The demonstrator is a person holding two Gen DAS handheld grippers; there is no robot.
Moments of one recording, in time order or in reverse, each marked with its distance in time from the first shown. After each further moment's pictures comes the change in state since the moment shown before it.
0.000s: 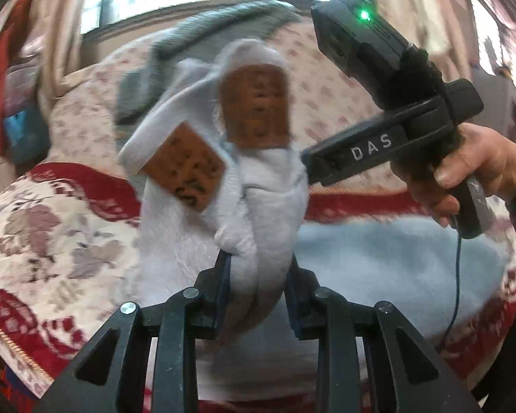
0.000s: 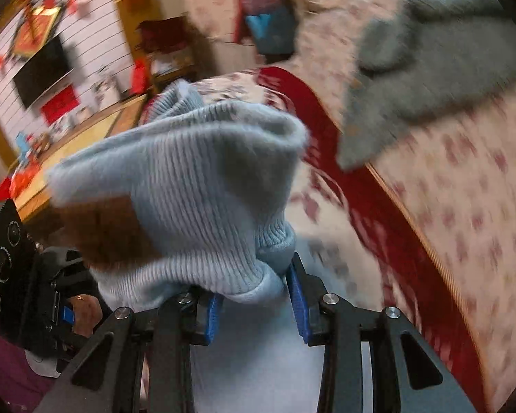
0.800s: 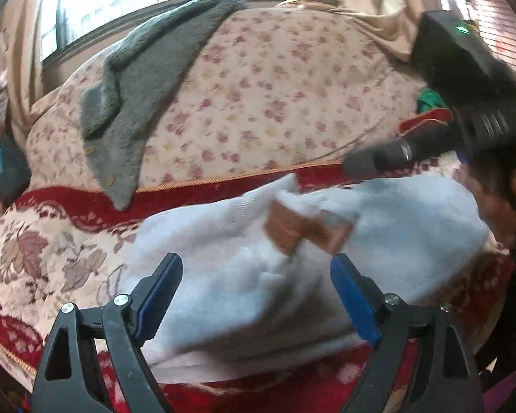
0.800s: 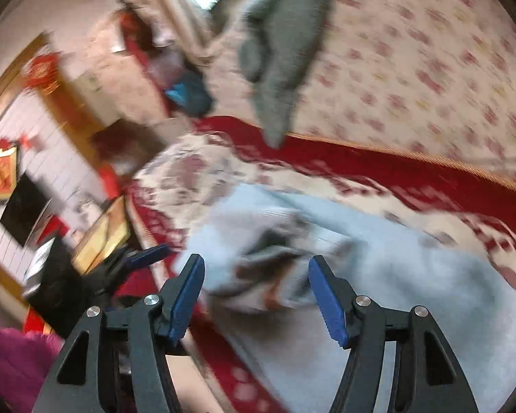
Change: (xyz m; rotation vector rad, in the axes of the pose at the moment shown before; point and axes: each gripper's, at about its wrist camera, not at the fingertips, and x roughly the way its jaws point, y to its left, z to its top) left arm -0.008 -0.033 -0.005 0.125 0.054 -0.020; right arm -0.096 0.001 -0.123 0.372 -0.238 -0.010
